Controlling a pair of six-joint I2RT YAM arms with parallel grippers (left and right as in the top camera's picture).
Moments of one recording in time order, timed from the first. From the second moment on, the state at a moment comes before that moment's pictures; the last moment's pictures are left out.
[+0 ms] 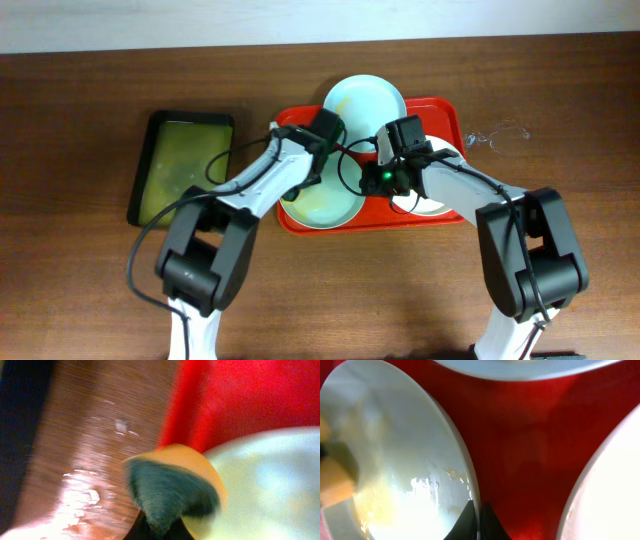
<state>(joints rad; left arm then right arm) -0.53 2.13 1.56 -0.91 -0.41 -0.80 0.27 1.94 1.12 -0.33 -0.37 0.33</state>
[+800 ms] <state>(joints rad) -0.32 1.93 1.44 -0.75 -0.37 -0.79 0.64 1.65 1.47 -0.49 1.24 -0.51</state>
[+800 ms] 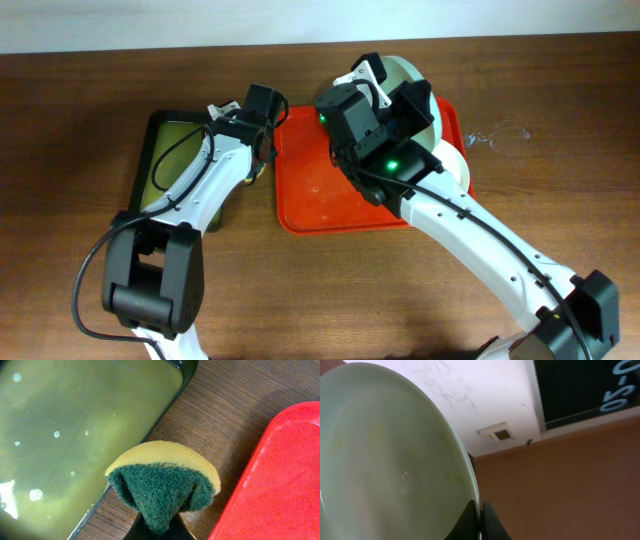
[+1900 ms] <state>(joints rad) -0.32 1.93 1.44 -0.74 -0.34 -0.79 -0.02 1.98 1.60 -0.43 -0.20 0.21</state>
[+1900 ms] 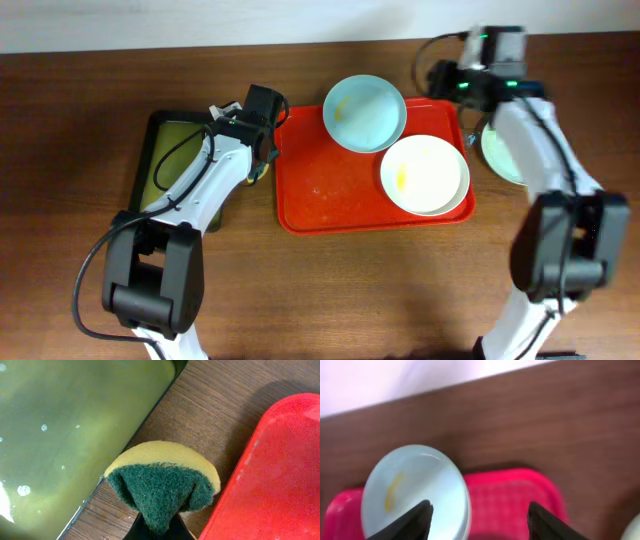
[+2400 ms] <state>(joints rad) -0.32 1.93 1.44 -0.74 -0.33 -0.79 0.14 2.24 1.61 -0.43 -0.37 0.21</state>
